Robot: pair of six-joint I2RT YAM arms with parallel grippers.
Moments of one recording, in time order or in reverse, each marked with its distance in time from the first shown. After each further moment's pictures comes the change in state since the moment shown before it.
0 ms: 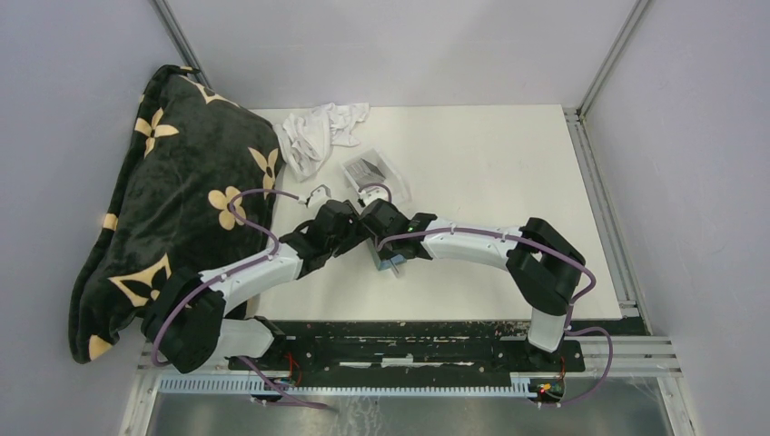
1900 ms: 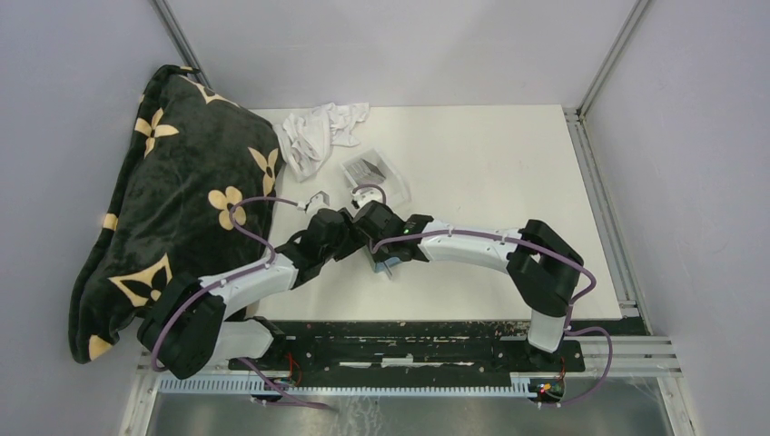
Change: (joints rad) left arm 0.028 -0.002 -0.110 0.172 0.097 0.036; right arm 0.025 0.002 0.035 -0.017 -0.002 0.023
